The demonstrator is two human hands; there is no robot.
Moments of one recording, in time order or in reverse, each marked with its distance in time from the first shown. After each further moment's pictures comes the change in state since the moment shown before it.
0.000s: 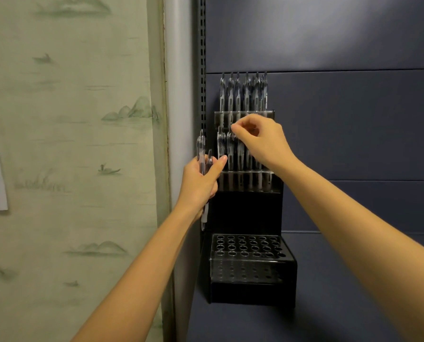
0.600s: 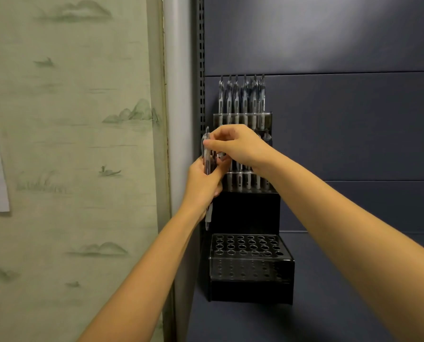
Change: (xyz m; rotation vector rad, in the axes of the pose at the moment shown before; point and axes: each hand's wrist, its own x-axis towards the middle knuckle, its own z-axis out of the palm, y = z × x) left_hand -0.005 0.010 0.011 -0.042 0.007 -0.020; right_hand -0.001 -0.031 0.014 0.228 -0.344 0.118
